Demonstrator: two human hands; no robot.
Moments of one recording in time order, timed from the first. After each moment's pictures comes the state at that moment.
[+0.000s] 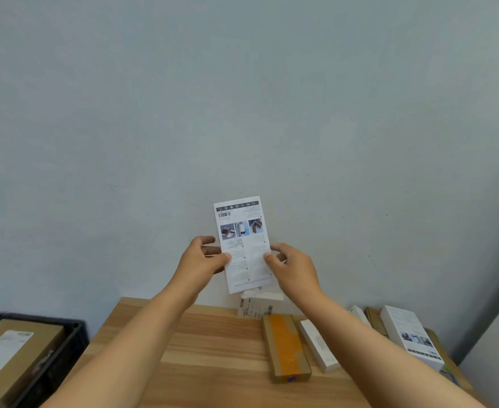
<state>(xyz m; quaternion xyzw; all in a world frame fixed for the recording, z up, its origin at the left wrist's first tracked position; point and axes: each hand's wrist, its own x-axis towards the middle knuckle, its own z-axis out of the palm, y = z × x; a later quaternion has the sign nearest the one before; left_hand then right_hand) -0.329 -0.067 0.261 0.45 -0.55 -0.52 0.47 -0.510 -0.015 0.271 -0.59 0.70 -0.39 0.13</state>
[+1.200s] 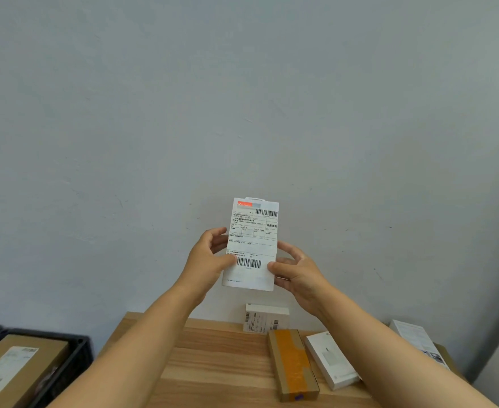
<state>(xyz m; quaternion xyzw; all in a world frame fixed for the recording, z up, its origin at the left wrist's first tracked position) -0.326 -0.063 0.292 0.39 -0.60 -0.48 0.51 -0.513 -0.017 0.292 -0.44 0.49 -0.56 0.50</state>
